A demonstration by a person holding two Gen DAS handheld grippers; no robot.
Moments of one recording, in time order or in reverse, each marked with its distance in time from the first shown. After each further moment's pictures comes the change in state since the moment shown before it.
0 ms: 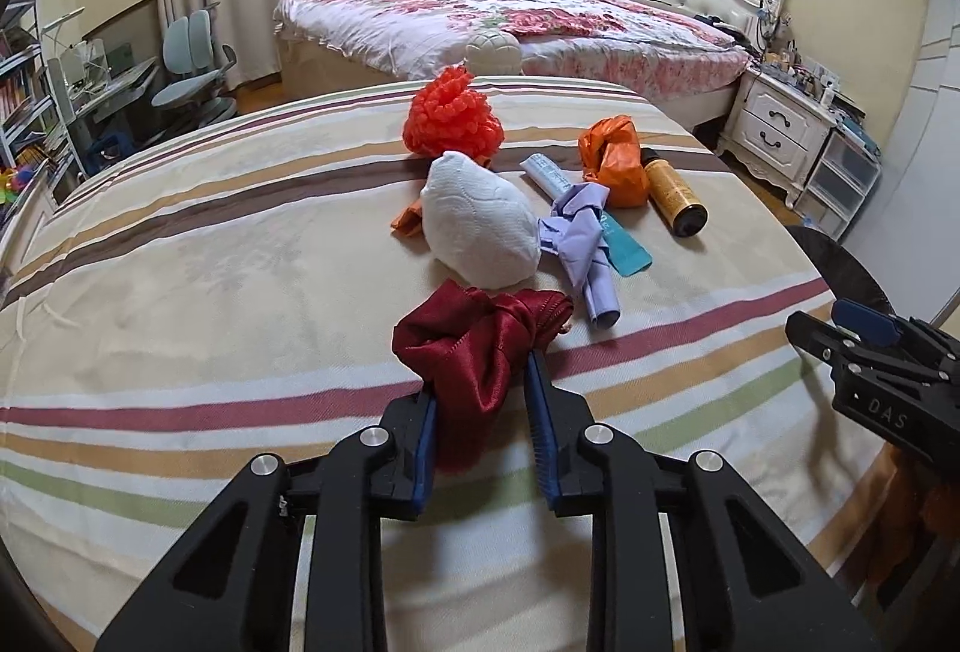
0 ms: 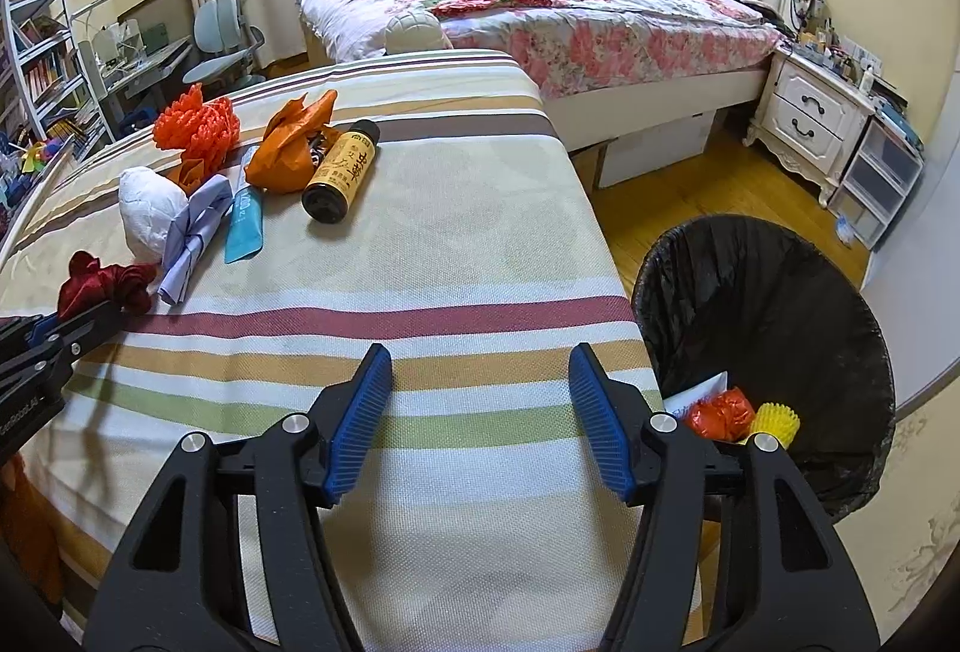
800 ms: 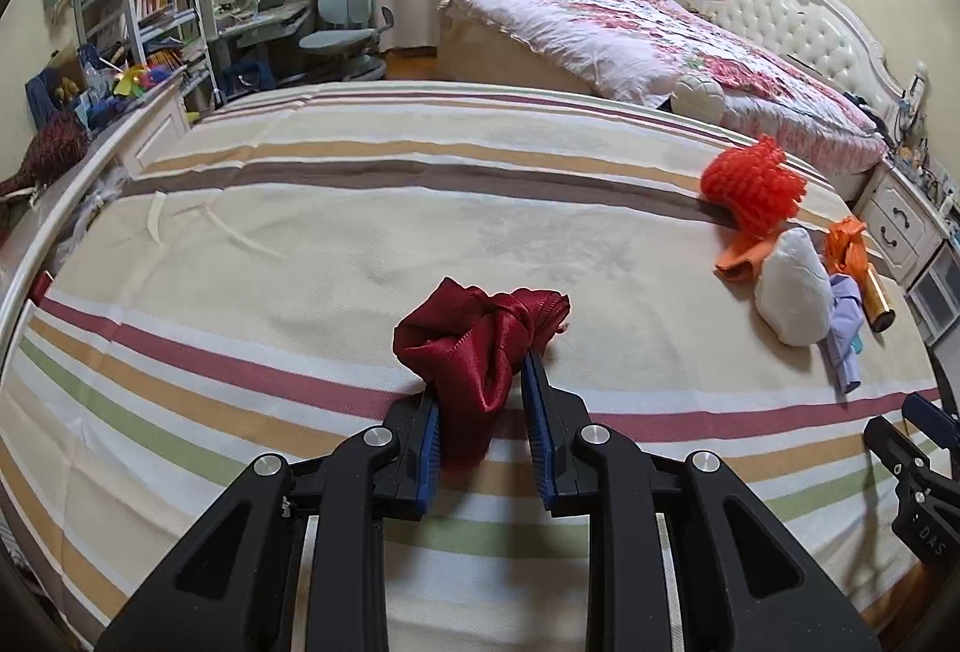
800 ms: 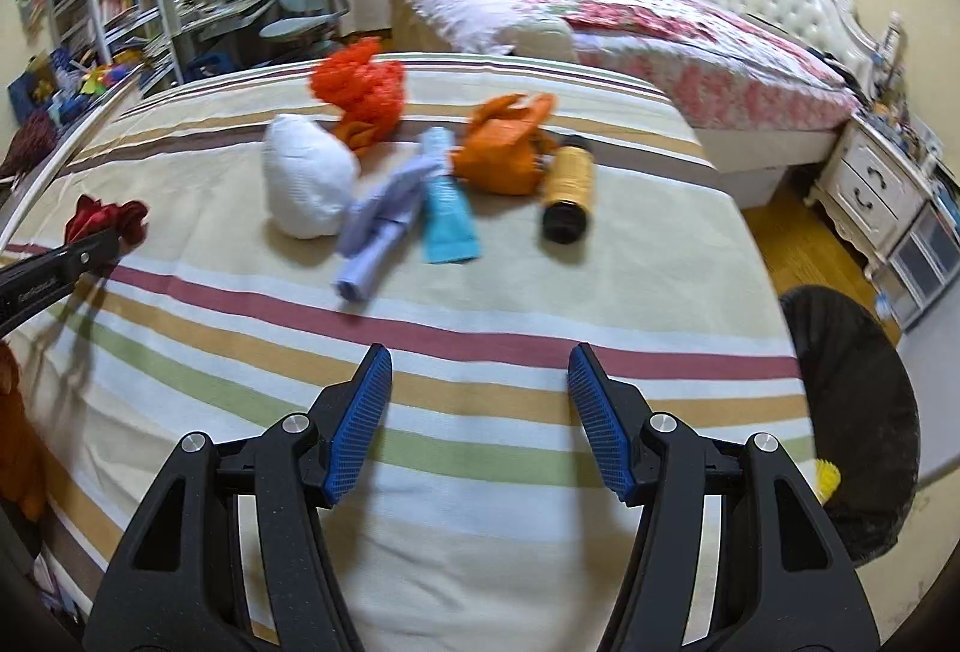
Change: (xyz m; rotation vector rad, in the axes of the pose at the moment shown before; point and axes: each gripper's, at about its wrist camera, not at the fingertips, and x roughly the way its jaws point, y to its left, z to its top) left arm -0.009 0.113 0.001 -0.258 -0.016 0.252; right arm -0.002 0.101 0.004 -0.199 0.004 0.120
